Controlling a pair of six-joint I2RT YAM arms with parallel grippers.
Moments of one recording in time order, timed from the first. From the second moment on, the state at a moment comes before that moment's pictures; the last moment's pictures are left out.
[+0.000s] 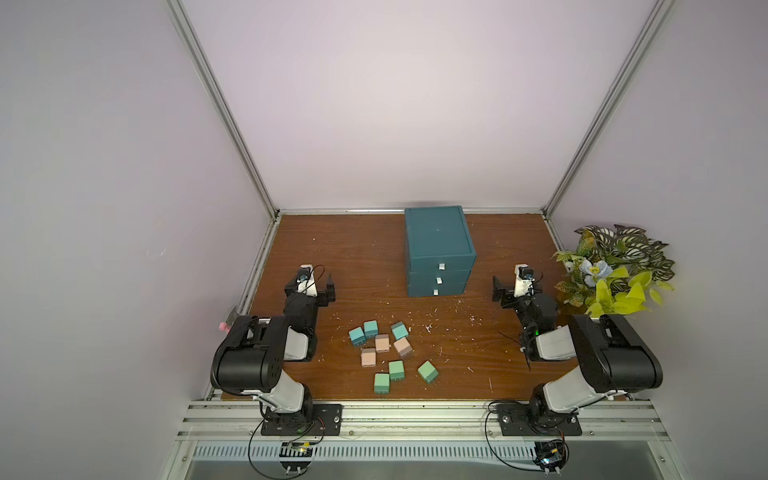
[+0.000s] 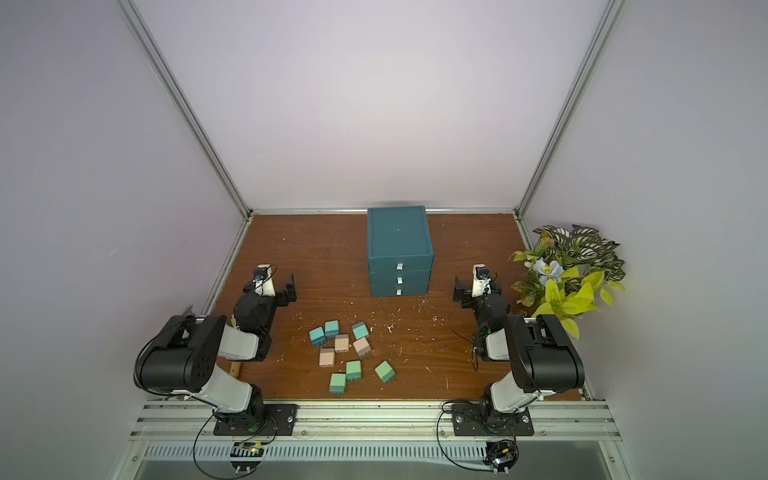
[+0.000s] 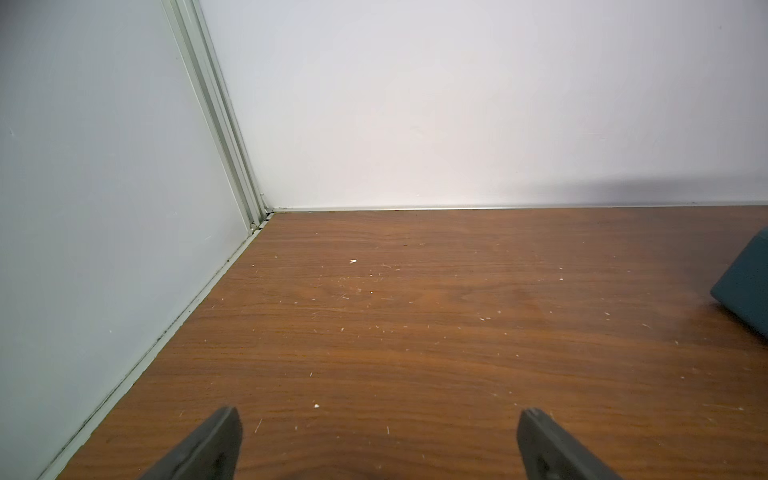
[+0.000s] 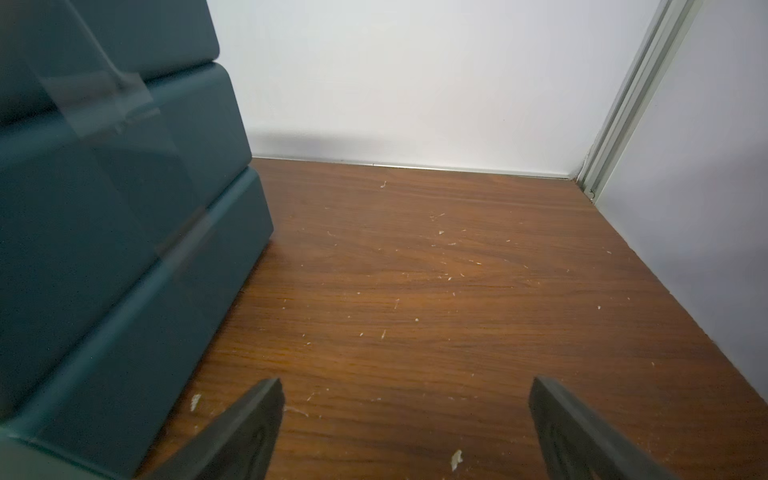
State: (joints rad) left arm 0.02 1.56 0.21 1.22 -0.05 0.03; right arm 0.02 1.56 0.21 1.18 -0.03 -0.02
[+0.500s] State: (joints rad) left arm 0.02 1.56 0.20 1.22 -0.05 0.03; right arm 0.02 1.56 0.21 1.18 -0.01 -0.01
